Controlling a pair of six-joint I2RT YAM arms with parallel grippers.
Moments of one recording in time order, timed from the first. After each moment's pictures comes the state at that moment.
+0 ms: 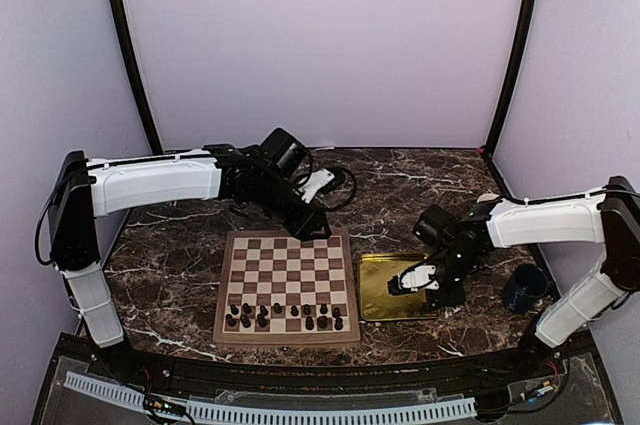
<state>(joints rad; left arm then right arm) -0.86 1.82 1.49 -0.61 0.26 -0.02 0.76 1.48 0.80 -0.81 -0.10 -0.77</state>
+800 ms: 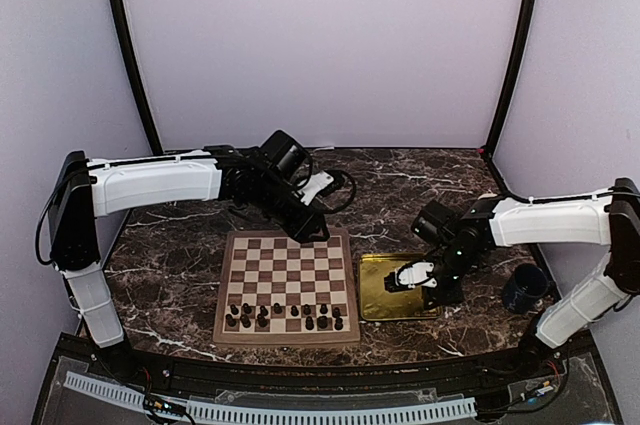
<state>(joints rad) -0.86 1.82 1.48 -0.62 0.25 -0.01 0.78 1.45 0.82 -0.83 -0.12 -0.73</state>
